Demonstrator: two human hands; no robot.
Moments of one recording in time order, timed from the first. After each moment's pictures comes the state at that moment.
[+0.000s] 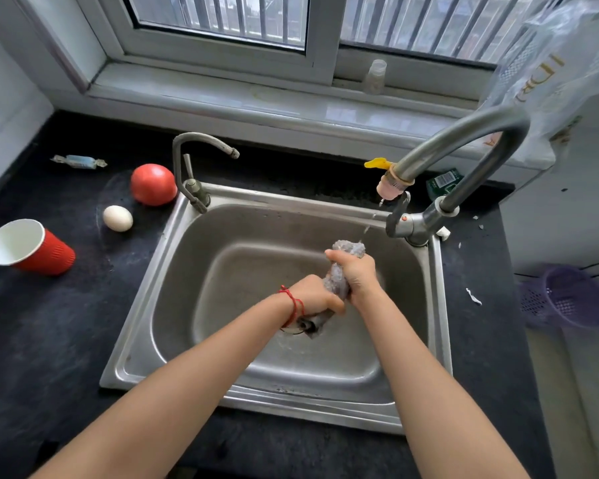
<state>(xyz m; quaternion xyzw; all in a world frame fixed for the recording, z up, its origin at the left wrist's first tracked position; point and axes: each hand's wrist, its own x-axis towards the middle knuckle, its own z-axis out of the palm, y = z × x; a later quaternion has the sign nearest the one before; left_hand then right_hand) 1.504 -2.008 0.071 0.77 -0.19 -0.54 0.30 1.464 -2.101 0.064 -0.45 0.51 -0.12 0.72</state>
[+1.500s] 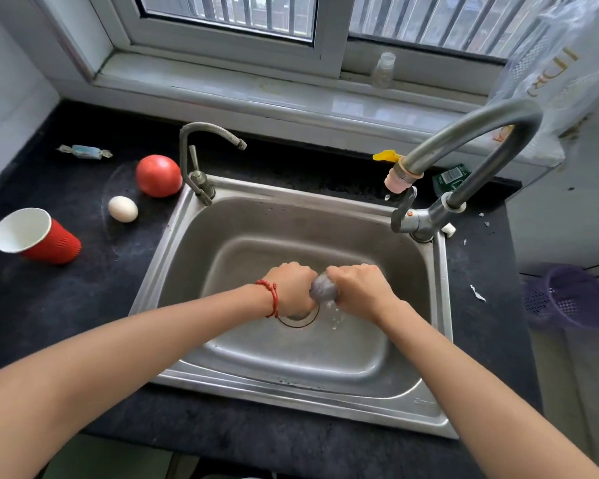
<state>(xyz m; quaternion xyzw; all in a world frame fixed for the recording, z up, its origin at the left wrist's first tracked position) 1.526 -1.978 0.070 0.83 -0.47 -0.29 0.08 1.430 -2.101 0.068 -1.00 0.05 0.04 0.05</state>
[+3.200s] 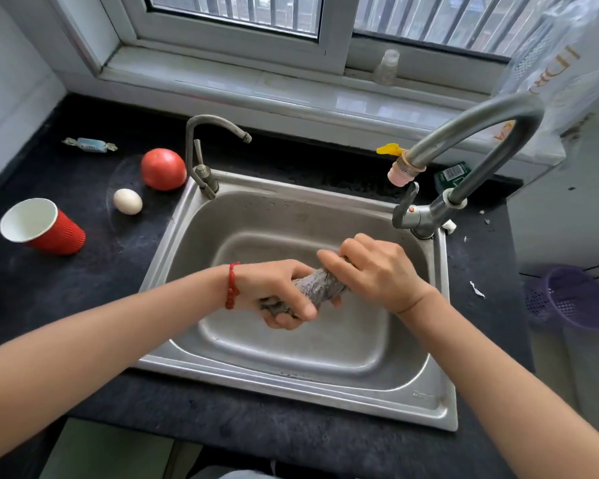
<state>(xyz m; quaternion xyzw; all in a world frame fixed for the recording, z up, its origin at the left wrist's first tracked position) 1.534 -1.940 0.140 0.43 -0.27 -0.77 0.39 1.421 -2.095 0.147 -0.93 -0.17 -0.31 -0.05</state>
